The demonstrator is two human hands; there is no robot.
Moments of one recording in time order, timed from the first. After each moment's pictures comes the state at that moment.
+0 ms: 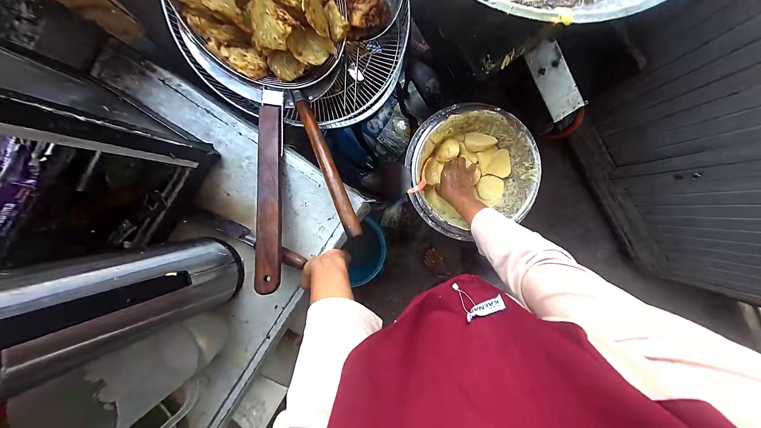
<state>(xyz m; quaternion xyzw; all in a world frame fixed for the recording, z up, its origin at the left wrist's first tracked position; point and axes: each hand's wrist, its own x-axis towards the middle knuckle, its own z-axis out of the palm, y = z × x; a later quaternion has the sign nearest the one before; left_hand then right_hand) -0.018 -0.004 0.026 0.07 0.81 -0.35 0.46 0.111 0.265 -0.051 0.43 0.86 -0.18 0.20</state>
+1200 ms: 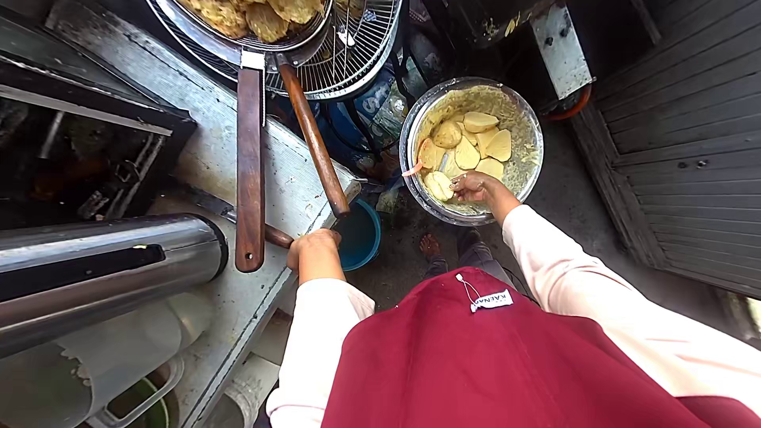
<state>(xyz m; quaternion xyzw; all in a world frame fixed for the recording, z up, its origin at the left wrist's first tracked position) -0.018 0.008 0.031 0.05 0.81 -0.38 0.45 0.183 0.289 -0.063 0.54 0.41 -0.70 0.24</state>
